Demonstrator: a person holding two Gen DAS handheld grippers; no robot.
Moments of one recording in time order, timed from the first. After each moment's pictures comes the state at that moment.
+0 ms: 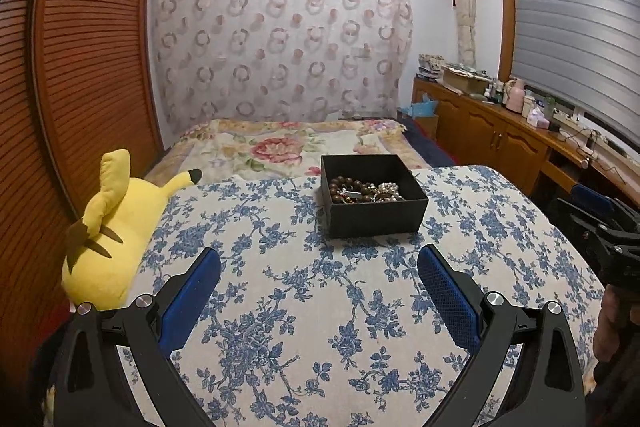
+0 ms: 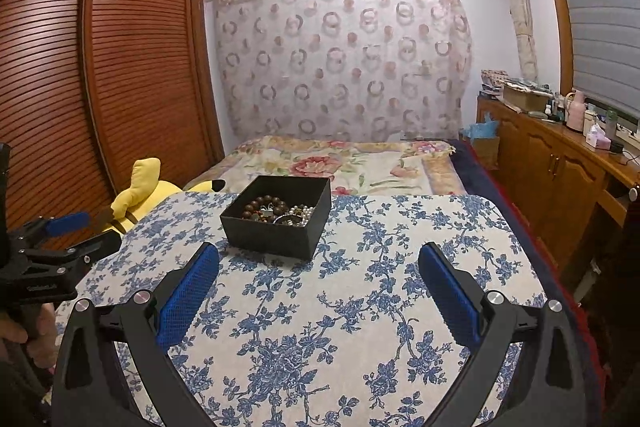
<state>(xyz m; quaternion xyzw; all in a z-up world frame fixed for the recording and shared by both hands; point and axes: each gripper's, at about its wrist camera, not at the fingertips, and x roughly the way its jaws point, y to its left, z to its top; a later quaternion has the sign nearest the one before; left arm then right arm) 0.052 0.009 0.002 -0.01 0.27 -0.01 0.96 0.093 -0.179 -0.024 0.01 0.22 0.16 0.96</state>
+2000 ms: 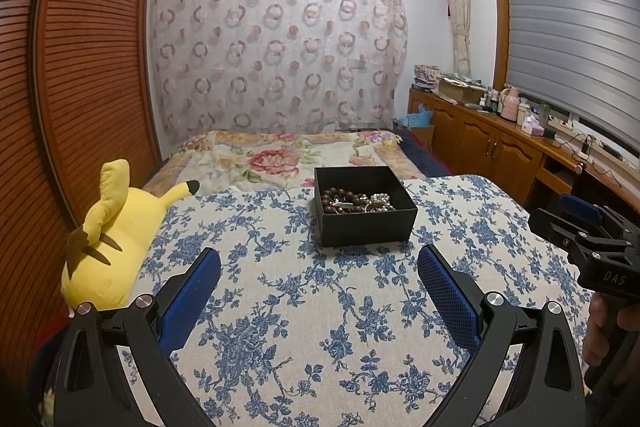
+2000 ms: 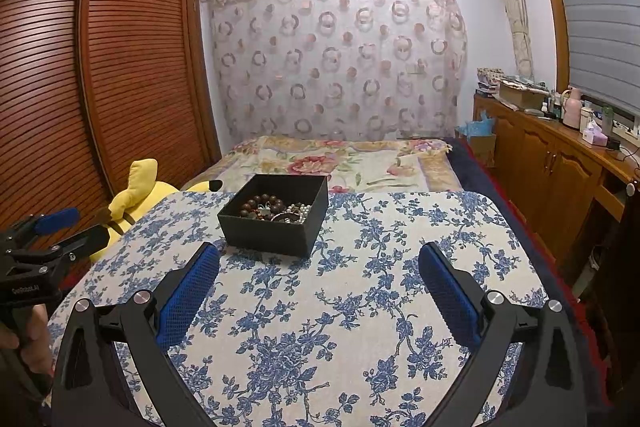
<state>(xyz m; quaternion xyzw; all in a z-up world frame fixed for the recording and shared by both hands) 0.041 -0.001 0.009 -0.01 0.25 -0.01 0.97 0.092 -0.180 -0.030 0.01 0.23 0.15 0.96</state>
